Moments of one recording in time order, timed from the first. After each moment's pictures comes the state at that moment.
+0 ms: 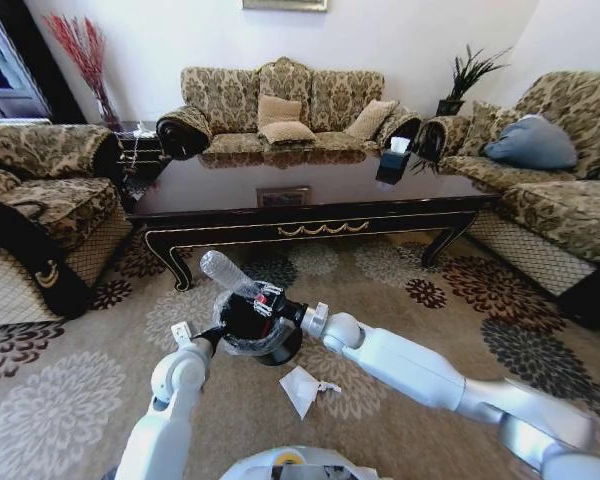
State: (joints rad) left arm 1.28 -1.40 -0.53 -2.08 -0.78 0.74 -0.44; right arm -0.45 0.95 -0.63 1.63 0.57 0.36 -0.18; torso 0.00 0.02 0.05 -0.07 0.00
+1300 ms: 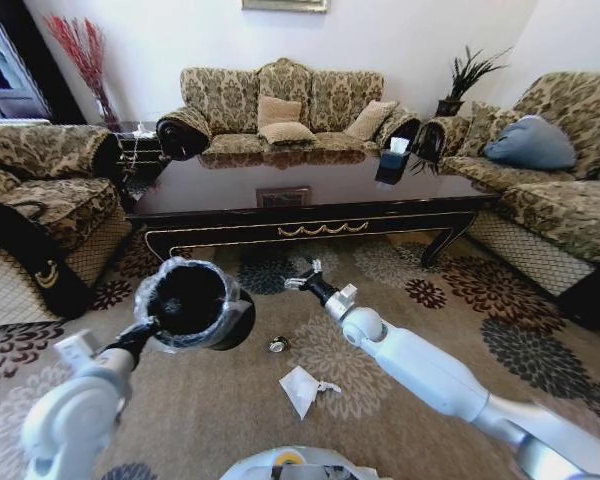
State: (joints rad) left arm 1.51 -1.28 -1.01 -2.42 -1.05 0.74 -0.50; right arm -0.61 0.92 -0.36 1.63 0.71 0.18 0.13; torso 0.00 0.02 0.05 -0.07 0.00
